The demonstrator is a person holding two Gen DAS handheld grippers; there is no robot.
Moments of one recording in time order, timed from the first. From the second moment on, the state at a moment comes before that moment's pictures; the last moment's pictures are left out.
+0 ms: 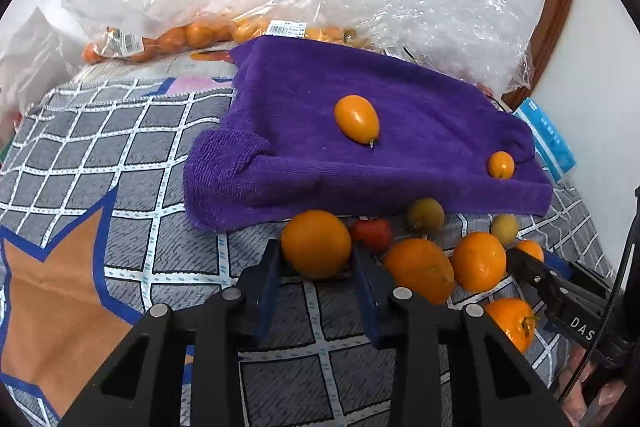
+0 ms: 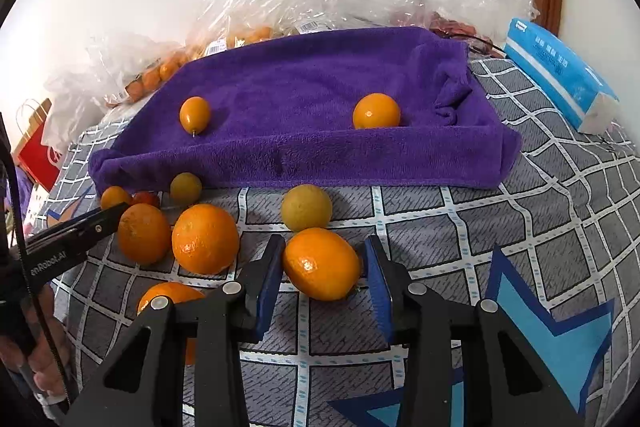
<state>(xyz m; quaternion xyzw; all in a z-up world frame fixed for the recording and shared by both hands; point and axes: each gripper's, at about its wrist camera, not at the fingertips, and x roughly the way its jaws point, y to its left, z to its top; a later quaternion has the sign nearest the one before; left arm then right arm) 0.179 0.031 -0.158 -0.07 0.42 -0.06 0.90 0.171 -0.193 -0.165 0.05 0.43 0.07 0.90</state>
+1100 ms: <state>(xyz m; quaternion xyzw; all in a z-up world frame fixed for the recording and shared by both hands) 0.151 0.041 -0.127 -0.11 0.33 -0.06 0.93 0.152 -0.198 -0.146 0.06 0.37 0.08 0.92</state>
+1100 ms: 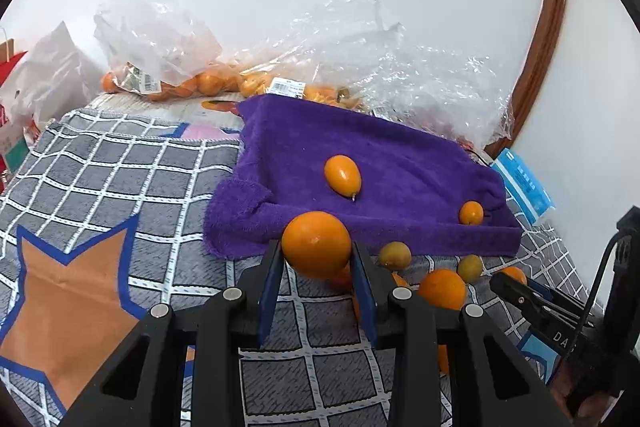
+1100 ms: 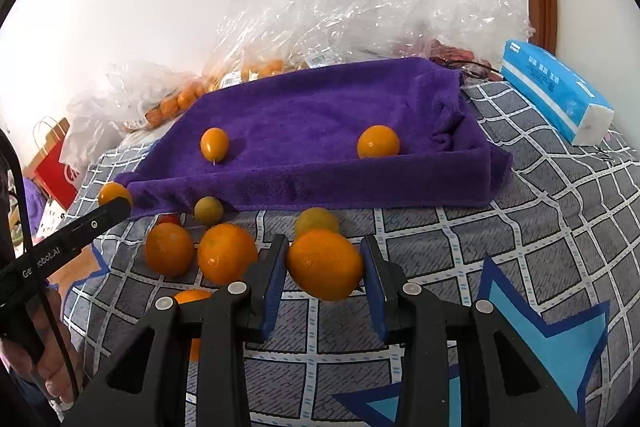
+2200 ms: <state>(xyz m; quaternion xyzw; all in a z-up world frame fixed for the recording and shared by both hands) 0.213 0.058 -0.096 -0.14 0.30 -0.03 0.95 0.234 -0.168 -0.082 0.04 0.30 0.09 0.95</state>
